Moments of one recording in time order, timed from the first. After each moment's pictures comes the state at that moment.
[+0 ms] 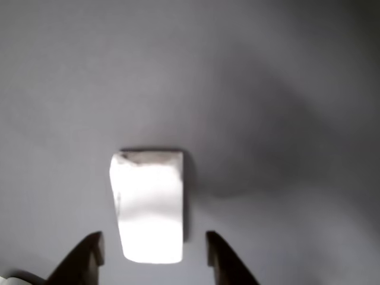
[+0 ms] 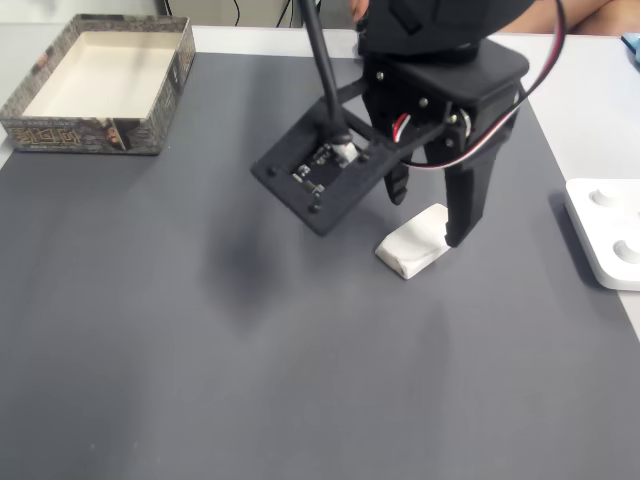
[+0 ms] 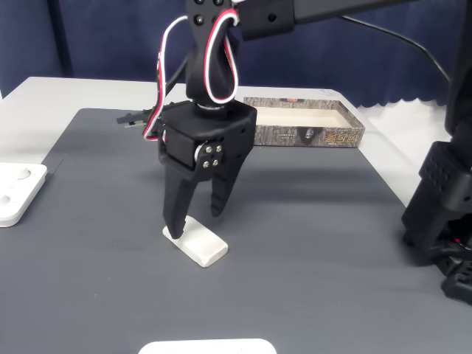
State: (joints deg) arm 15.6 70.6 84.1 80.1 -37.5
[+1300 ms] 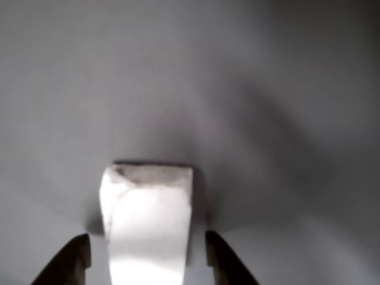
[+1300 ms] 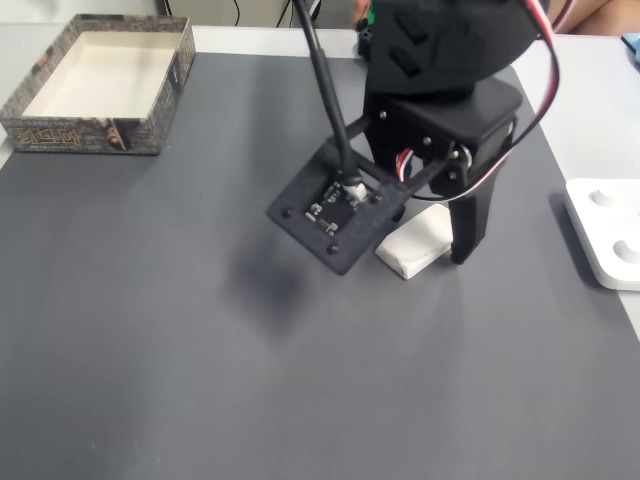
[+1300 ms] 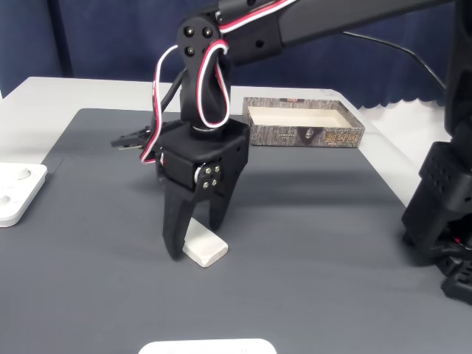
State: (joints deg) arm 14.9 65.7 84.0 77.5 -34.9
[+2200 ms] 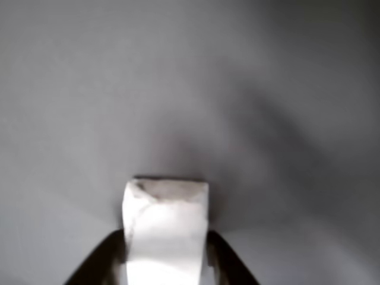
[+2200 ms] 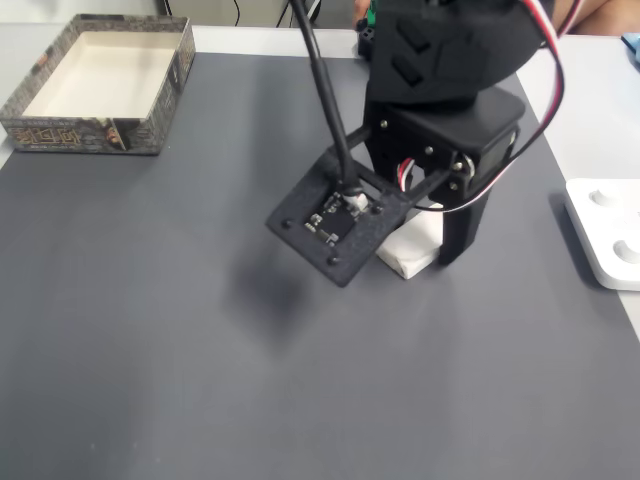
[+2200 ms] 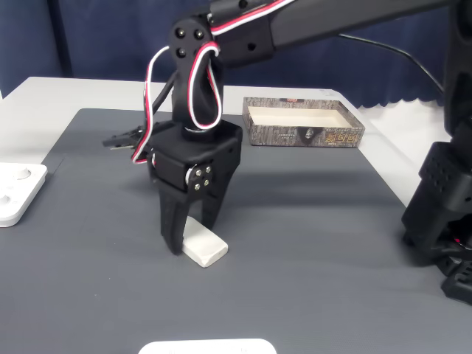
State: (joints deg) arm 14.5 63.3 80.2 77.4 -35.0
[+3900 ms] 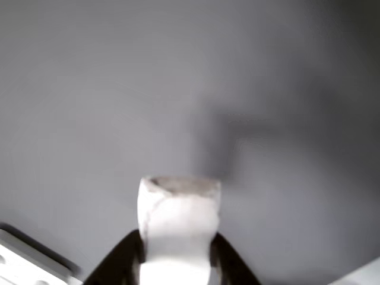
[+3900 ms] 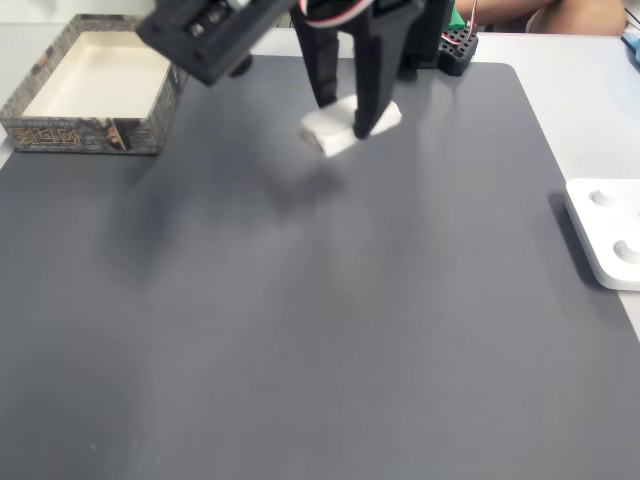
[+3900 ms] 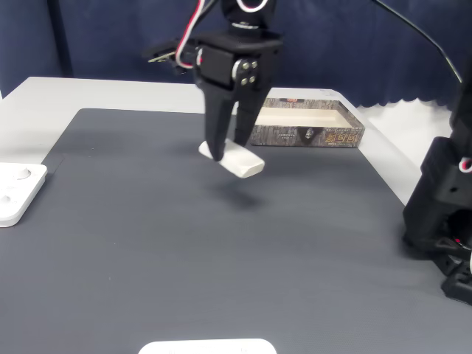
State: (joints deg) arm 31.7 85.2 83.8 93.3 -20.4
